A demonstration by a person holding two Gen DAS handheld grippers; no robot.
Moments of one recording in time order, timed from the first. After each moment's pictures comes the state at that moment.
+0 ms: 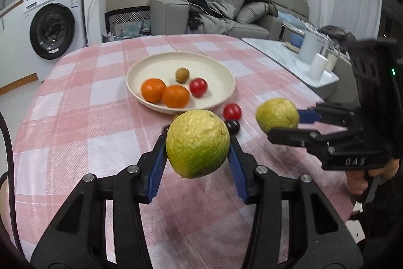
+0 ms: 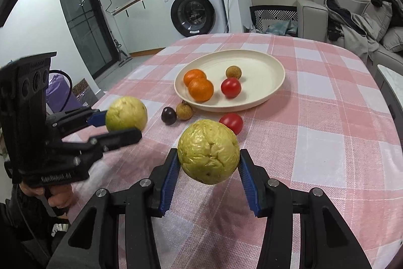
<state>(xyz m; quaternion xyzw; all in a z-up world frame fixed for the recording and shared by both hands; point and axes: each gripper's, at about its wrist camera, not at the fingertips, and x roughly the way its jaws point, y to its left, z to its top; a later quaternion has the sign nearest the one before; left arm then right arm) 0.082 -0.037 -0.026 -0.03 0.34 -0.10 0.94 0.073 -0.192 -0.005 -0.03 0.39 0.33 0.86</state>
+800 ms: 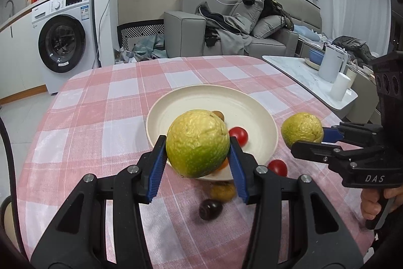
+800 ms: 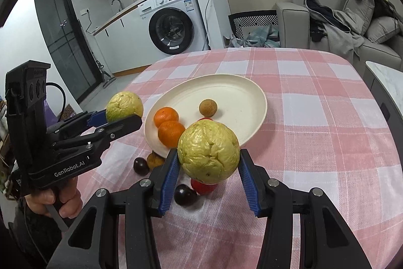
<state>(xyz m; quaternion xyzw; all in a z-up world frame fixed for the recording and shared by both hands) 0.178 -0.009 -0.019 -0.02 0.30 -0.06 0.95 0.135 -0.183 0.006 0.01 0.38 0.28 0.88</state>
